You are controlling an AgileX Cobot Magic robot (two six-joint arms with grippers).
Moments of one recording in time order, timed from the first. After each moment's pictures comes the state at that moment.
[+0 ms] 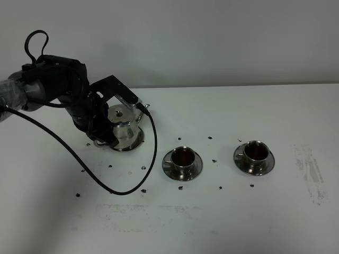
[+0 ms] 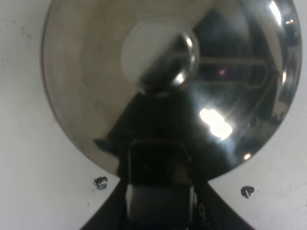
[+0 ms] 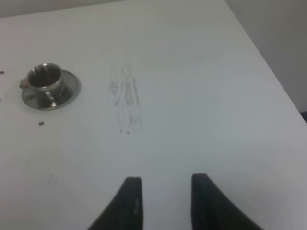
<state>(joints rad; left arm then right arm) -0.27 2.20 -1.70 -0.02 0.78 0.57 -0.23 -0.01 -0.52 -0.02 1.11 0.00</state>
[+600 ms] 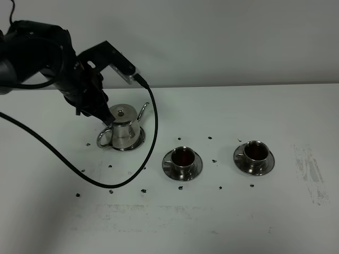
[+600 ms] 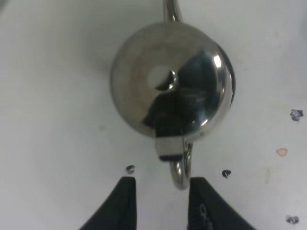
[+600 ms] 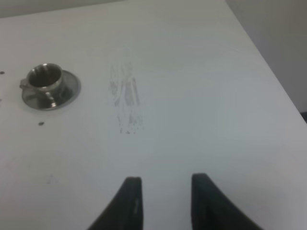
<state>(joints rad) -0.30 1.97 -1.69 -0.02 0.84 0.57 -0.23 -0.01 -0.52 -0.02 1.11 0.00</state>
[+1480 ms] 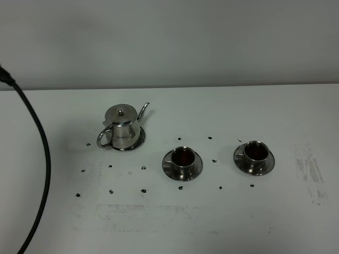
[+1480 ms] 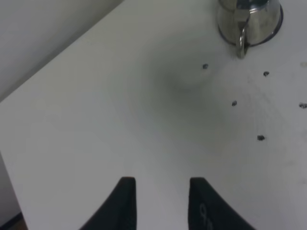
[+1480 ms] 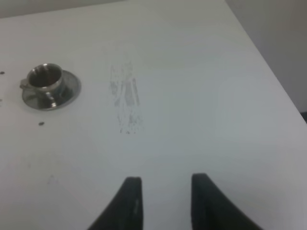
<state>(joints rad) -0.09 1.13 -1.22 0.00 0.93 0.58 -0.23 -0.01 -0.52 -0.02 1.11 0.00</state>
